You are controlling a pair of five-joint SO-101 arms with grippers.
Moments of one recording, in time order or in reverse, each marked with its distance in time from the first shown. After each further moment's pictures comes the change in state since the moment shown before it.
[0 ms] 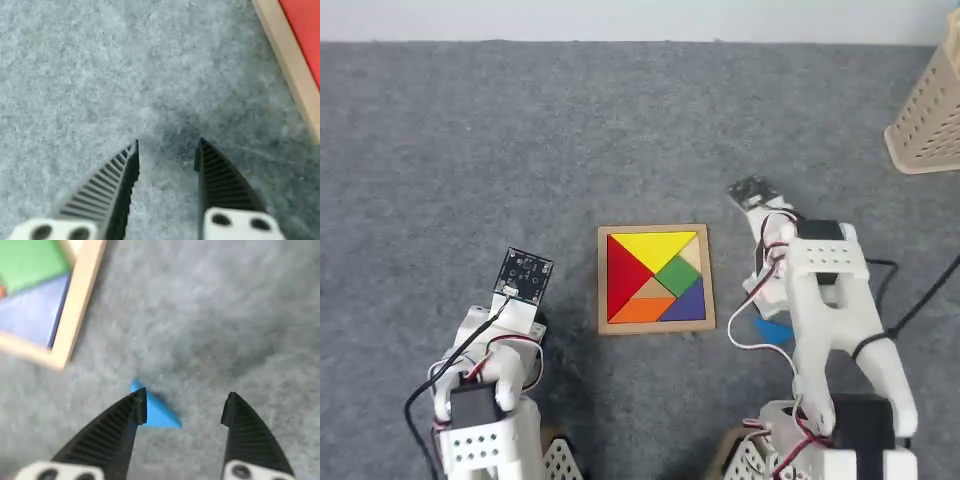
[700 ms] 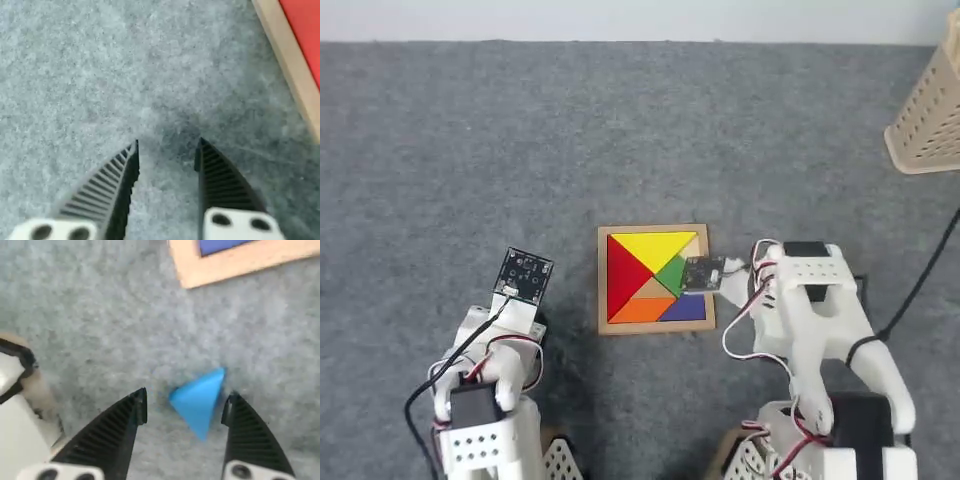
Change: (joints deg) left arm 0.0 0.0 0.0 0.0 0.0; right arm -1.3 0.6 9.9 0.2 42.4
